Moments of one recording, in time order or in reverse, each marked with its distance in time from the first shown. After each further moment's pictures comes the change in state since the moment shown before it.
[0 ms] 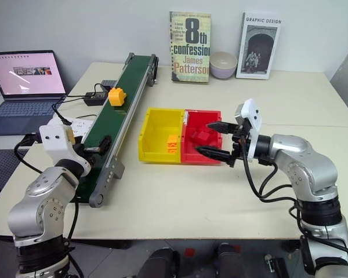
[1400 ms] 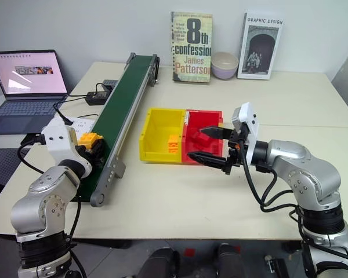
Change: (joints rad) left arm -0.019 -0.006 0.005 0.016 0.011 0.115 0.019; right arm 0.070 -0.007 -0.014 -0.100 0.116 0.060 -0.105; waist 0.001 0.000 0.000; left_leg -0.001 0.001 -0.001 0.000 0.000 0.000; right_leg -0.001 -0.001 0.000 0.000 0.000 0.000
